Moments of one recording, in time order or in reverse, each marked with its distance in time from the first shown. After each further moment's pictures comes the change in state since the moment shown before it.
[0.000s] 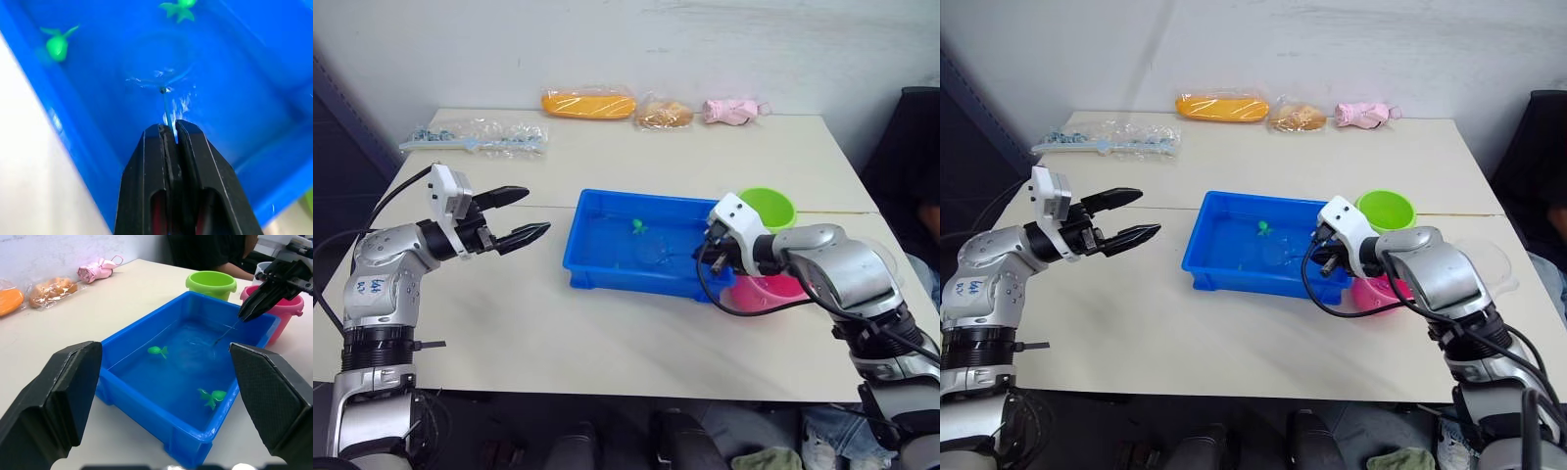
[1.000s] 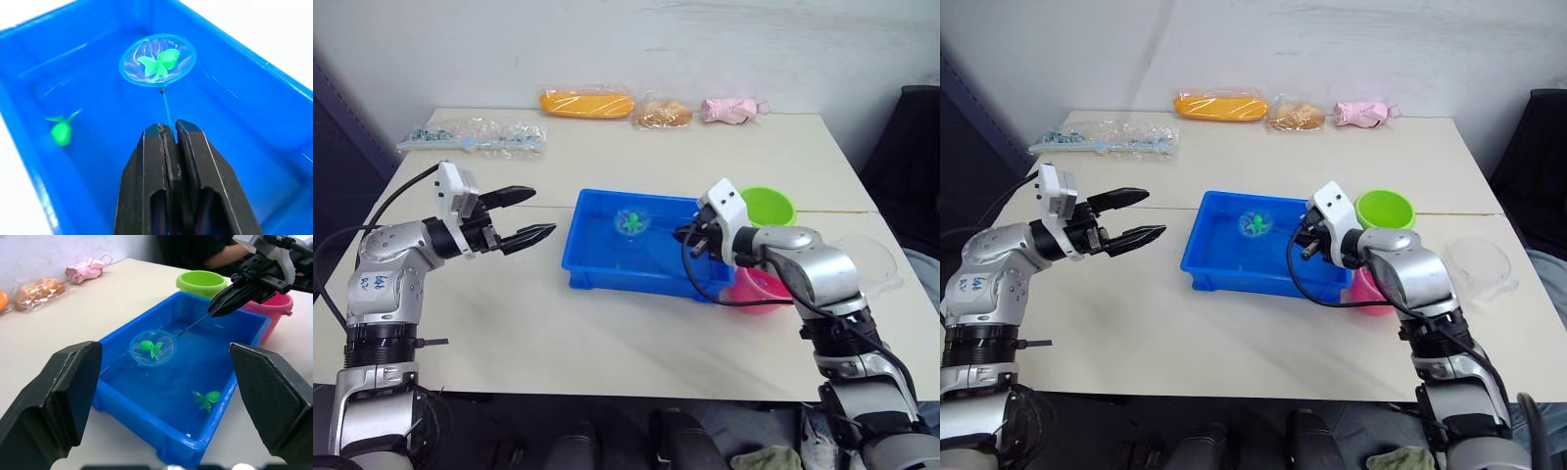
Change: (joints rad) left arm -0.063 0.002 -0.036 0.002 0.000 0.019 -0.057; right arm 0.064 0.131 -0.132 -0.003 0.039 -0.166 -0.044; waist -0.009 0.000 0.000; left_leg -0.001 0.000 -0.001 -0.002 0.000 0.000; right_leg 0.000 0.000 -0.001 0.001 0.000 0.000
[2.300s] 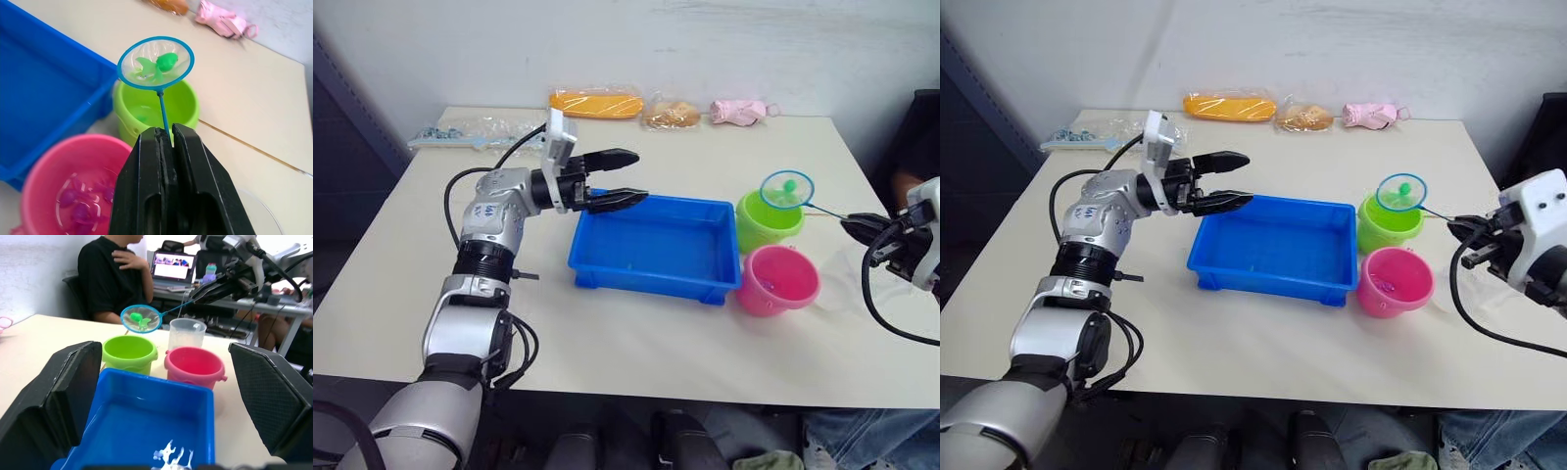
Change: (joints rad) left arm -0.474 -0.336 -0.160 0.504 0.097 -0.133 -0.164; right arm 0.516 -0.409 -0.644 -0.302 0.167 0.007 -0.066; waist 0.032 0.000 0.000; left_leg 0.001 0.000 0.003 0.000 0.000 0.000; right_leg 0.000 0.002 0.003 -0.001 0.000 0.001
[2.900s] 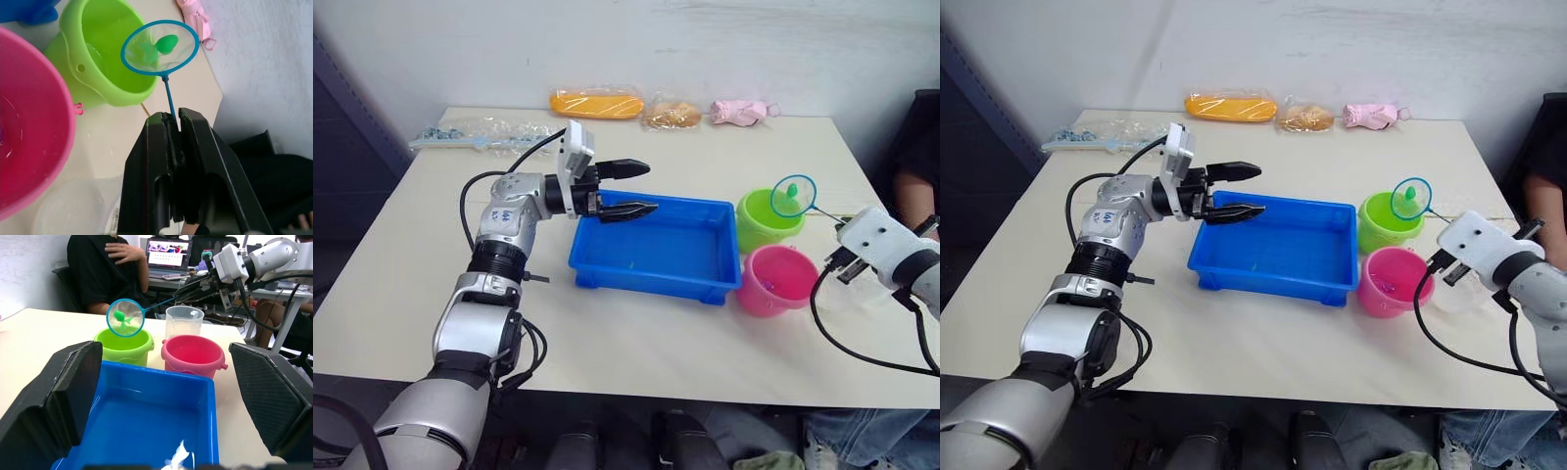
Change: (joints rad) left arm -0.011 -0.042 -0.012 0.057 0.038 -0.060 -0.023; right arm 0.054 -0.083 0.325 0.151 -0.583 -0.588 -0.145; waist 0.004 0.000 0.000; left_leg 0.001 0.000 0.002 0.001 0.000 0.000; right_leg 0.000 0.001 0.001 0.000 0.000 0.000
